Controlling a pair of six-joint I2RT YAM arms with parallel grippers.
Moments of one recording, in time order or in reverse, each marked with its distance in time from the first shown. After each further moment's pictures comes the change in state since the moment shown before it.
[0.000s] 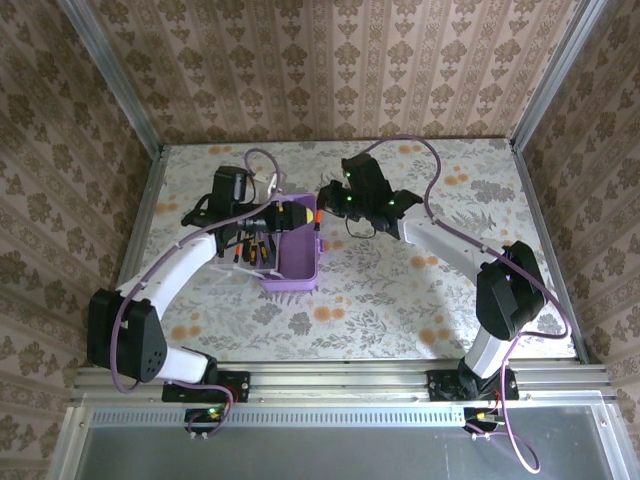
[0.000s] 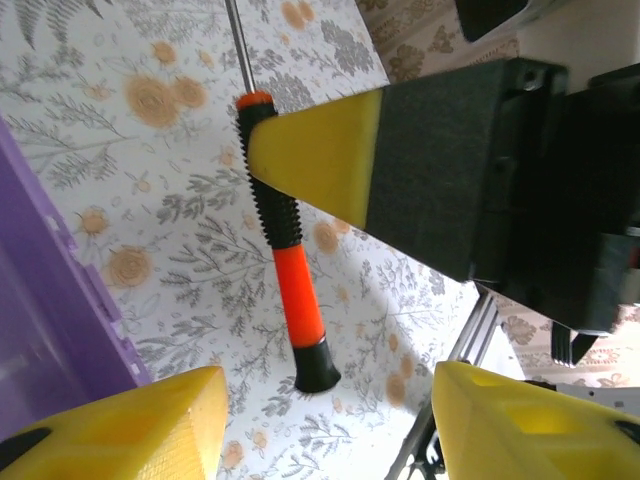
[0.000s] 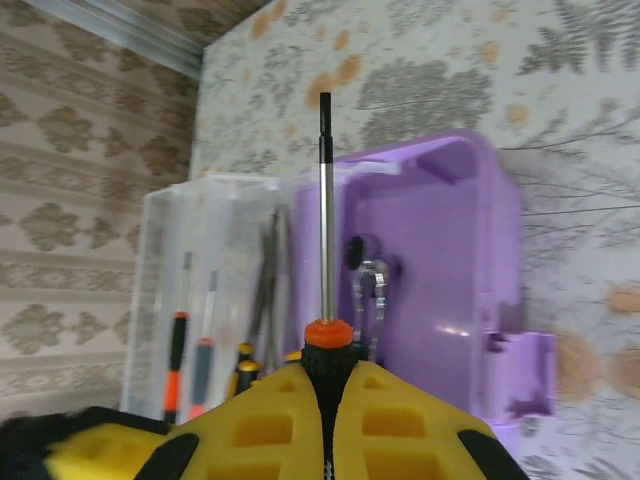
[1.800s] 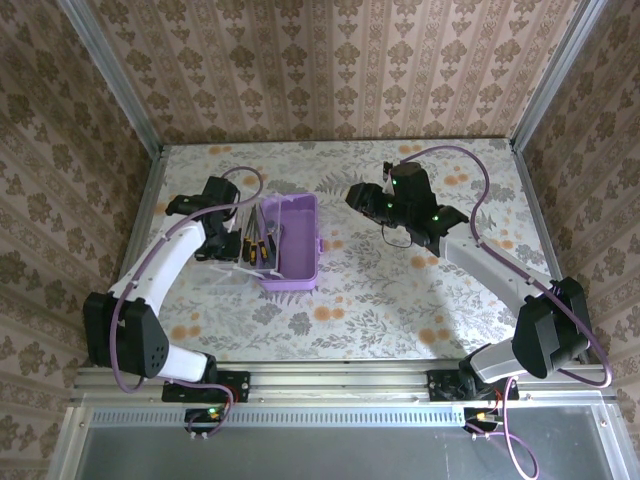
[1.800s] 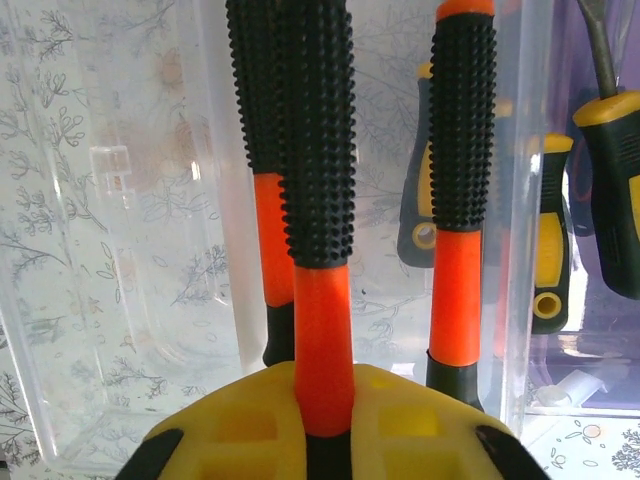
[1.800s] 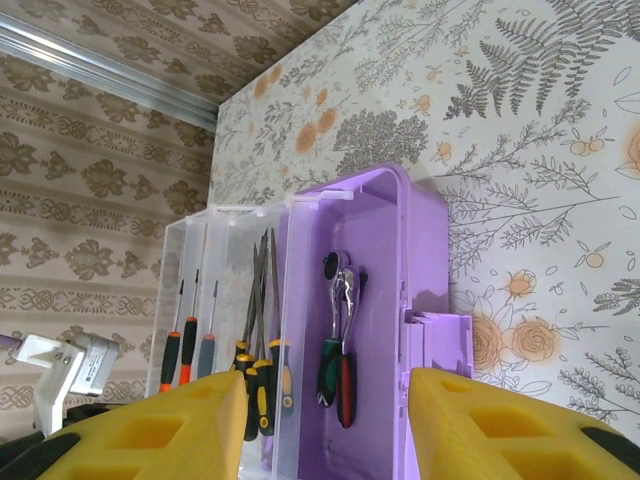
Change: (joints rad) left arm 0.097 0.011 0.137 -0.830 -0.956 0.281; right arm -0.134 -0.275 -0.263 0.043 -0.055 -0.018
